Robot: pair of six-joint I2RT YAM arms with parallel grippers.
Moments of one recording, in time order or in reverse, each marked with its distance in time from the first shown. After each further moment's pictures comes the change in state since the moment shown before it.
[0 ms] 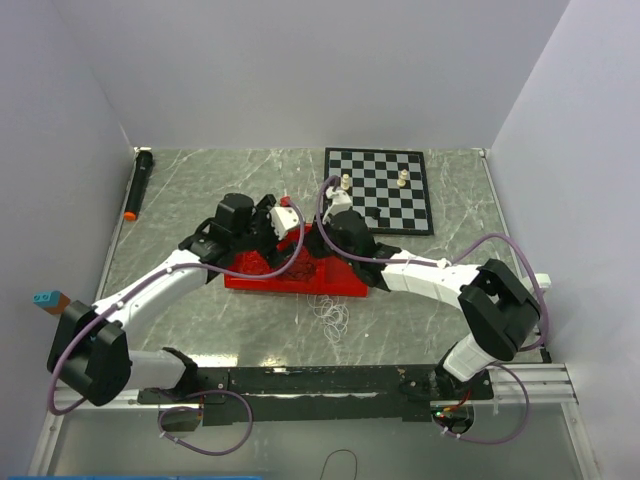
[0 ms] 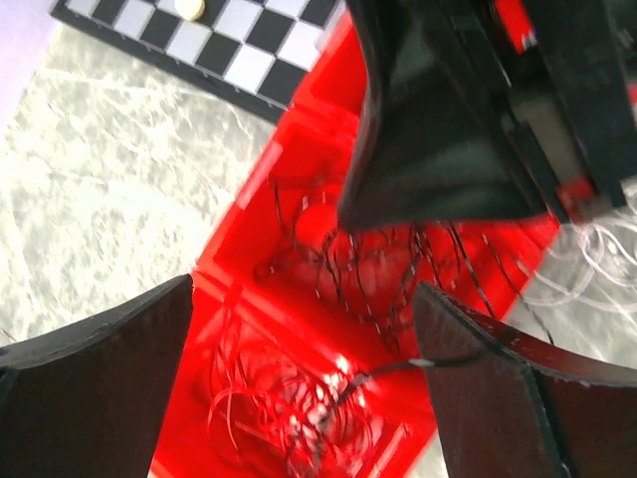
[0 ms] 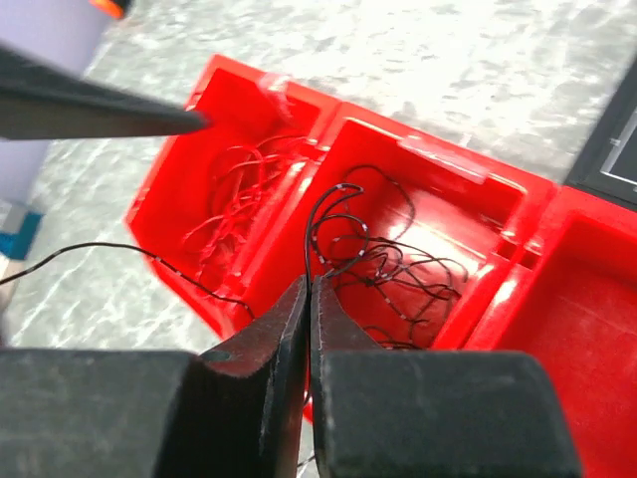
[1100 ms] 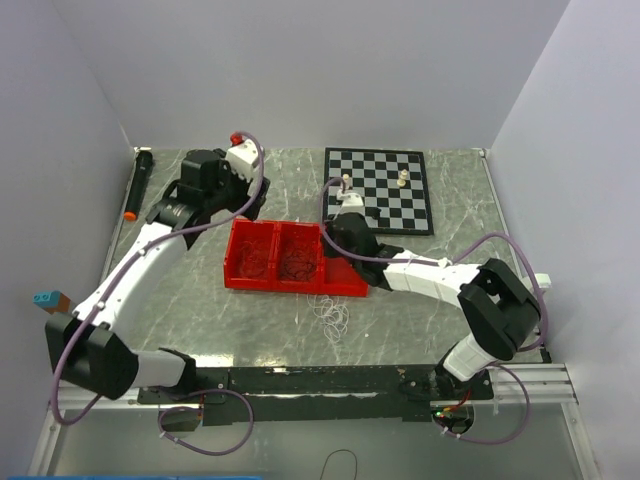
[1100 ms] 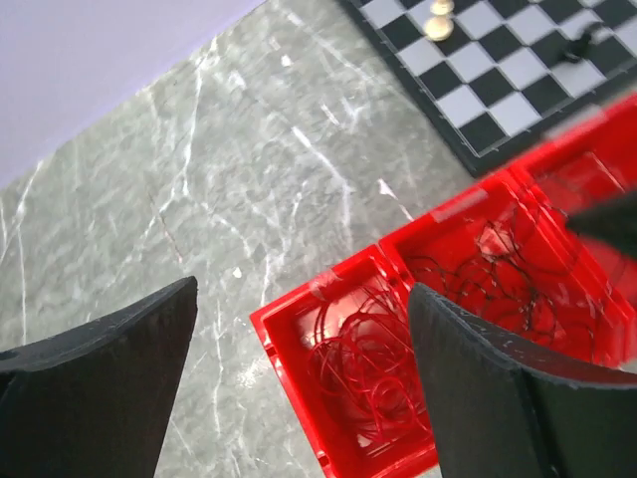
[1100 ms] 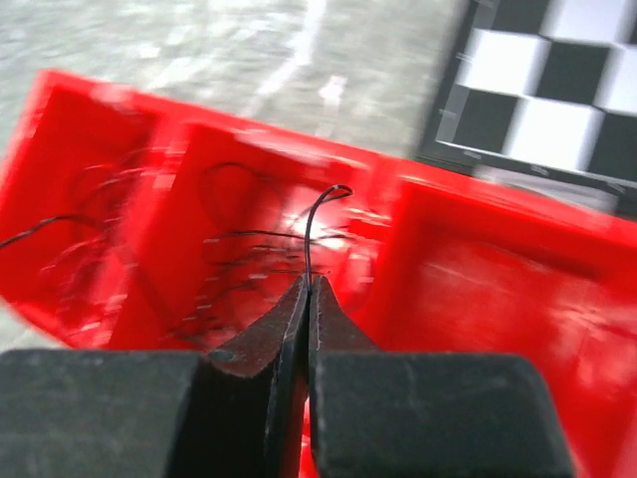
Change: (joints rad) left arm 0.194 -0.006 0.316 -0.252 -0.194 -0.260; right arm -0.033 -0.001 -0.030 -0.095 0.214 -0.021
